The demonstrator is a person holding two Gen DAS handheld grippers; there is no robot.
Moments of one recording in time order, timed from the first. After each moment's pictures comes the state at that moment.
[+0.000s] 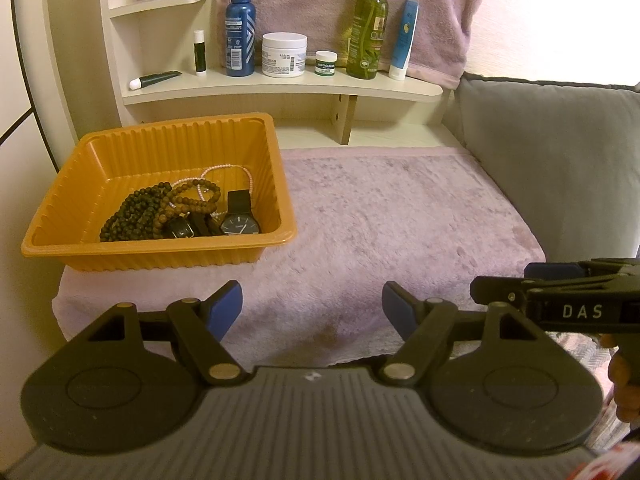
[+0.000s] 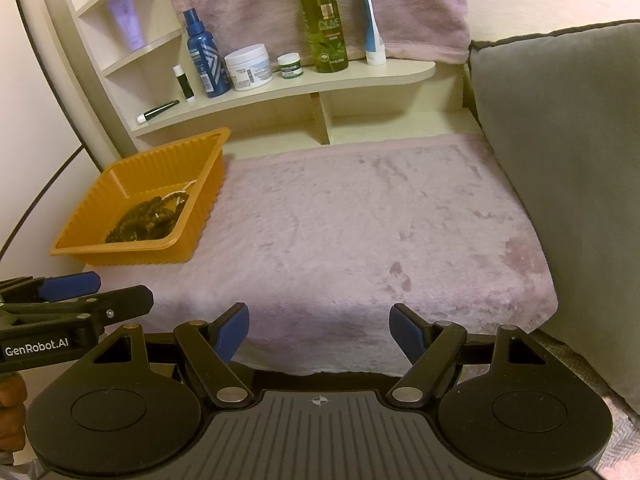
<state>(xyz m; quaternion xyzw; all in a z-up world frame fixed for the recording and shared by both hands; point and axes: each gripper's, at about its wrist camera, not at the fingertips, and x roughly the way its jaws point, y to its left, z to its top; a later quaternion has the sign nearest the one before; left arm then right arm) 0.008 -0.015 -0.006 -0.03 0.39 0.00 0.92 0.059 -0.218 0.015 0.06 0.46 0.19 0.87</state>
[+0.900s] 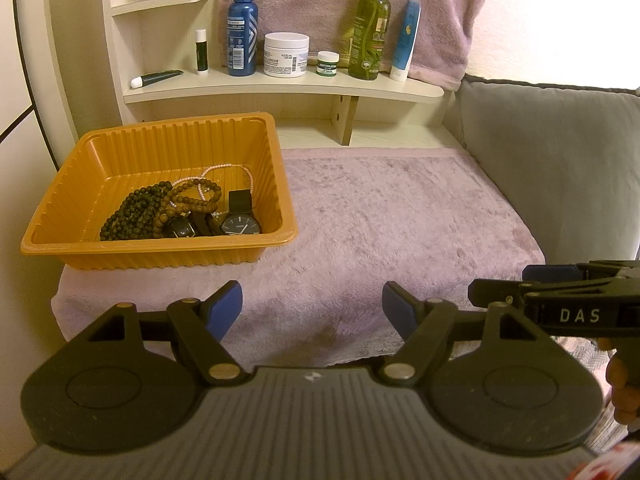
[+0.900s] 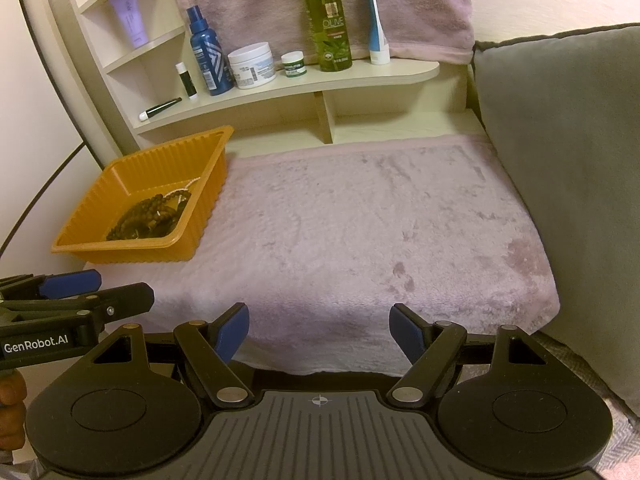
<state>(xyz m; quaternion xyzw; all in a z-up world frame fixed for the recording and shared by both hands) 0.007 -0.015 -0.006 -0.04 0.39 0.00 0.92 0.058 -0.216 0.014 0.06 0.46 0.19 0.87</state>
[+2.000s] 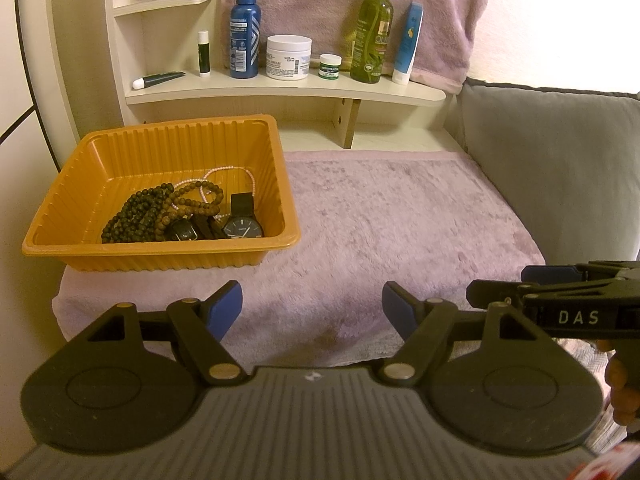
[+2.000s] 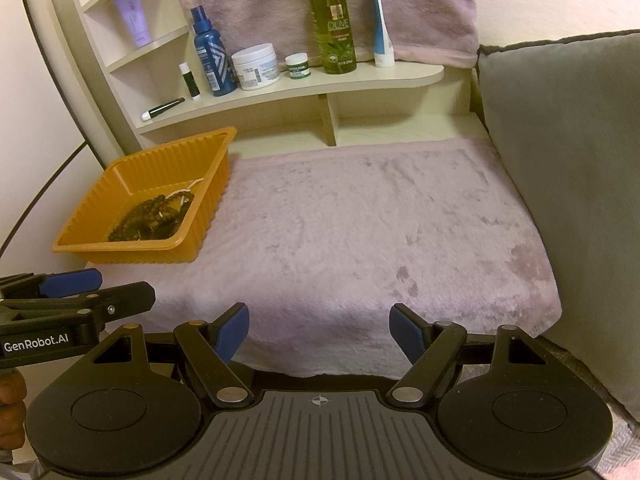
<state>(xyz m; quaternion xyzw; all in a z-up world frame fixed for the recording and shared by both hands) 0.008 -0.012 -0.004 -0.04 0.39 0.00 0.92 0.058 -0.213 0.015 0.06 0.46 0.19 0.87</state>
